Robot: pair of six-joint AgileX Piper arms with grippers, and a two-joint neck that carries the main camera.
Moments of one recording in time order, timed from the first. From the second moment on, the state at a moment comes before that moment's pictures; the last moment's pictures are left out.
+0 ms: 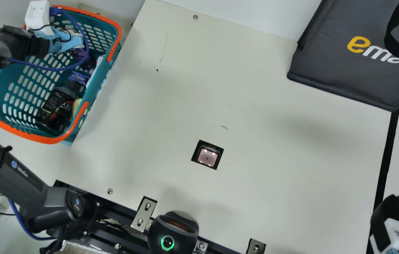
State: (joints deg) left arm 35.2 118.5 -70.9 -50.7 17.9 60.2; right arm 0.6 42.6 -69.8 -0.8 69.6 0.0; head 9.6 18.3
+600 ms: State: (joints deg) left arm 36.2 110.6 -65.1 -47.7 19.2 57.1; right arm 0.6 42.6 -69.8 -0.8 69.6 0.0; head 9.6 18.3
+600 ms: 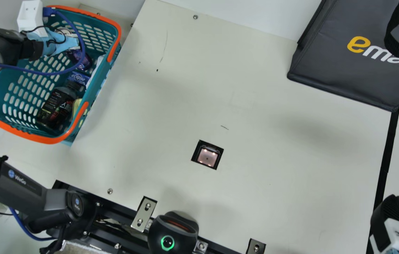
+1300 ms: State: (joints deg) left arm 38.0 92.0 -61.4 -25.2 30.9 35.1; right arm 0.6 42.6 -69.8 -0.8 69.7 0.0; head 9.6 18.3
